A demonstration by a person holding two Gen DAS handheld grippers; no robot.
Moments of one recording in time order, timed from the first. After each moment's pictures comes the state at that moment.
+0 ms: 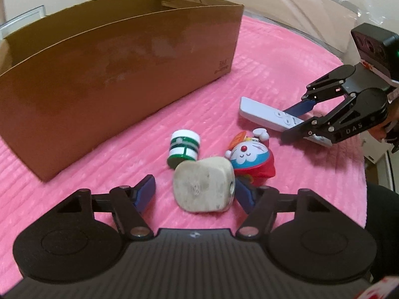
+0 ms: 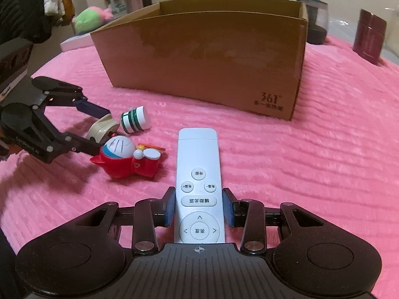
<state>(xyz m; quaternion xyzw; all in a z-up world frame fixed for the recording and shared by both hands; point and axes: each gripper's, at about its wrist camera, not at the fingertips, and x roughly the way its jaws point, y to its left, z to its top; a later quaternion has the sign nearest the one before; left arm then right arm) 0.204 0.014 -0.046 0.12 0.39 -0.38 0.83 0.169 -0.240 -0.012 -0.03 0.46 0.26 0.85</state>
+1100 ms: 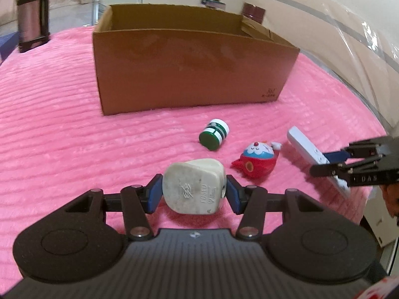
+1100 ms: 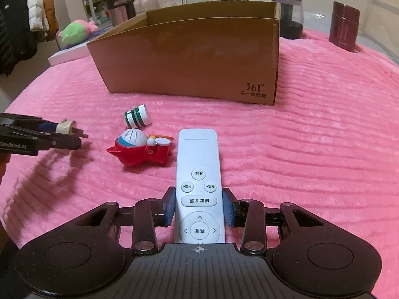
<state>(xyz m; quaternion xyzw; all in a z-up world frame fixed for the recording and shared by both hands) 0.130 0.043 -0.027 -0.02 0.40 -0.19 0.90 0.132 -0.245 0.003 0.00 0.46 0.22 0.86</state>
